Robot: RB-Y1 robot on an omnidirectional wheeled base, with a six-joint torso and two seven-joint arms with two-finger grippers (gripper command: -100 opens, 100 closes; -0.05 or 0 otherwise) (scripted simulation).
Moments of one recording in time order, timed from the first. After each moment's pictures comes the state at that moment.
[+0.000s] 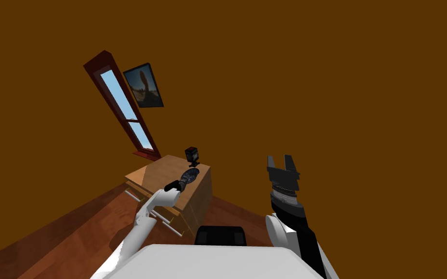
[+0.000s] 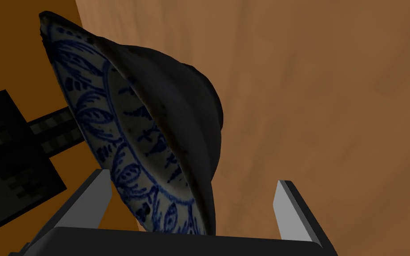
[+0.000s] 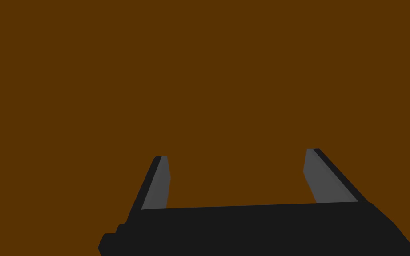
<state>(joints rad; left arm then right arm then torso) 0.07 0.32 0.03 -1.59 0.13 0.72 -0.07 0.54 0.05 0.03 -2.29 0.00 -0.65 -0.05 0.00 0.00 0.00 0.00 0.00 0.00</state>
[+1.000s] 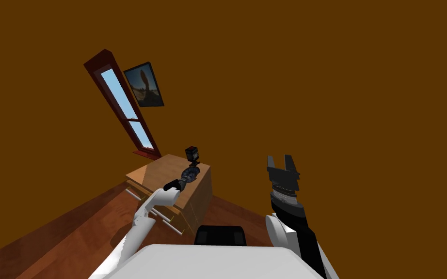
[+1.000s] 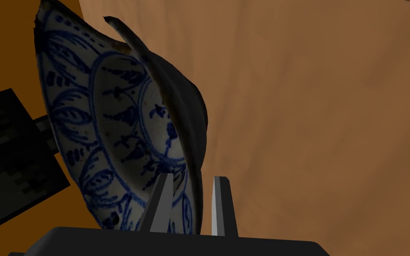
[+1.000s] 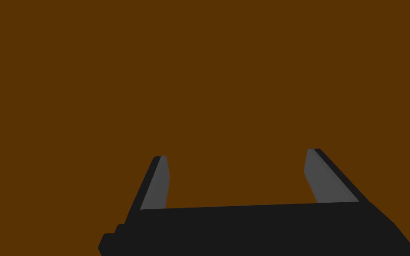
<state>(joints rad) 0.08 0.33 0.03 -1.63 0.14 0.75 -0.07 0.54 0.05 0.03 -2.29 0.00 -0.65 -0.05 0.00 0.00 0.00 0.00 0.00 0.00</state>
